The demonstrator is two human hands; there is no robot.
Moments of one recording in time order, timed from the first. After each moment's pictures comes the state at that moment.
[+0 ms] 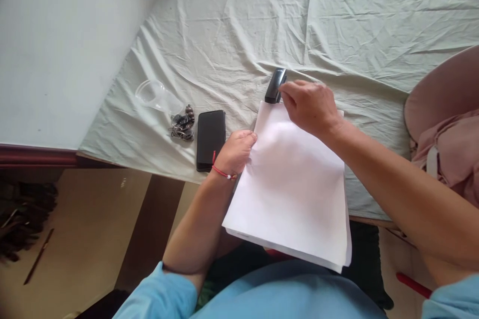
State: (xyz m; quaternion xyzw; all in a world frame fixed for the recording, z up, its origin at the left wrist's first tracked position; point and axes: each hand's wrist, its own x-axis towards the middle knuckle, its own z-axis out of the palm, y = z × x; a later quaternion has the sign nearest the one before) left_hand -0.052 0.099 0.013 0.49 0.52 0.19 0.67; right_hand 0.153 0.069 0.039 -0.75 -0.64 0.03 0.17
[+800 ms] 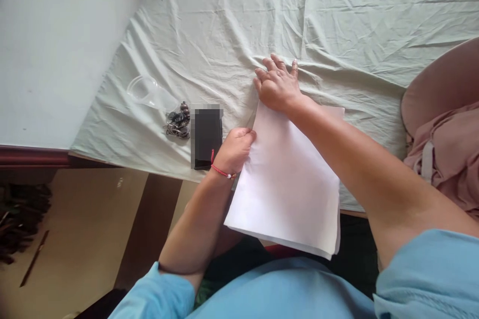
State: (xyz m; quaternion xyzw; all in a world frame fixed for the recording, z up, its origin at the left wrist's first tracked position) left_hand -0.051 0.095 0.009 0.55 0.52 0.18 0.63; right_hand 0.134 0.145 0.015 -0.74 -0.64 0.13 0.15
